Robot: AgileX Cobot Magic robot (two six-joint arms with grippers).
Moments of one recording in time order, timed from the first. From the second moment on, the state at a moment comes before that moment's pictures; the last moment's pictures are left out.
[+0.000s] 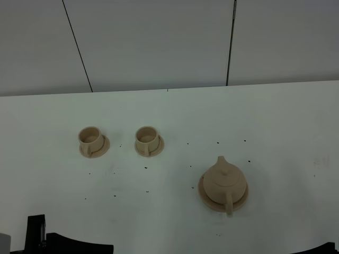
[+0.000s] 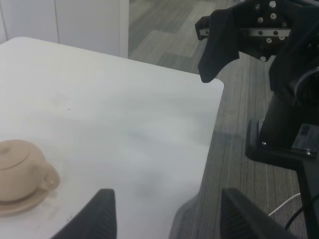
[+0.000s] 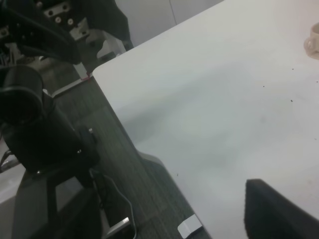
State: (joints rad) left arm -0.07 0.77 -0.31 -1.35 1.03 1.74; right arm 0.32 0.64 -0.26 1.46 0.87 -1.52
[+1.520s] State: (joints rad) left arm -0.07 0.77 -0.31 -1.43 0.97 1.72; right arm 0.32 0.64 -0.26 1.66 0.86 -1.52
